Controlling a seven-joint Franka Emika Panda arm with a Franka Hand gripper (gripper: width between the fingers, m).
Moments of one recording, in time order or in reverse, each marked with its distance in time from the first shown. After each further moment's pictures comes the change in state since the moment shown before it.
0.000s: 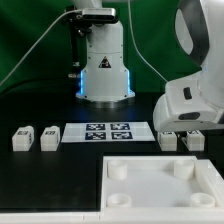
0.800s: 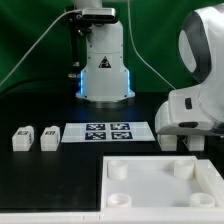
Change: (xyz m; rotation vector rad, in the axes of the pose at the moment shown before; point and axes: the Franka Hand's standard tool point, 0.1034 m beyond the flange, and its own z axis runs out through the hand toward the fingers) arm -0.008 -0.004 0.038 -0.022 -0.039 0.042
